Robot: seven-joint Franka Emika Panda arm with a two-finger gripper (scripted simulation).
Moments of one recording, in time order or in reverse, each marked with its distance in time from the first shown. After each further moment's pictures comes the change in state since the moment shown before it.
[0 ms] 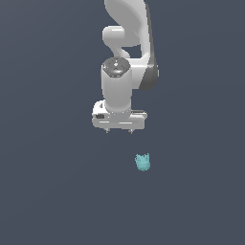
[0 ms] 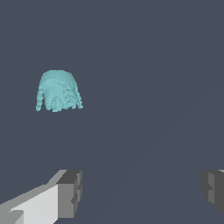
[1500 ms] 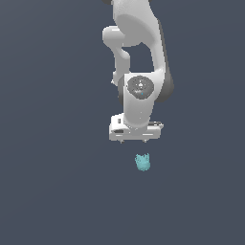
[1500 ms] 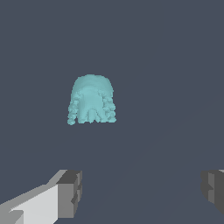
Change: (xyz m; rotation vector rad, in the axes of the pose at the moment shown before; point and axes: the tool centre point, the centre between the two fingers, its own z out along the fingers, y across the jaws) arm 0.026 -0.061 0.034 -0.004 -0.022 -0.089
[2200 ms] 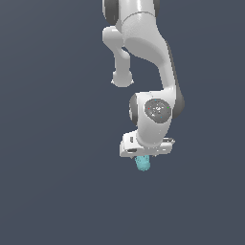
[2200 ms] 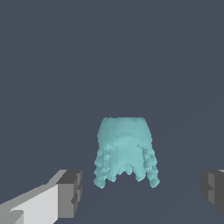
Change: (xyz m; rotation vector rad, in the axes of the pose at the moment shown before) arm 0.054 -0.041 0.037 -0.006 0.025 -0.048
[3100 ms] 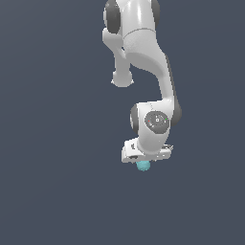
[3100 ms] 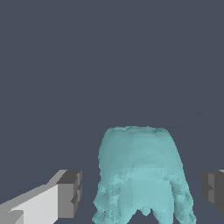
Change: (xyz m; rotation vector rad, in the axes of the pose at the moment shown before) arm 0.007 -0.006 0.041 0.000 0.004 -0.006
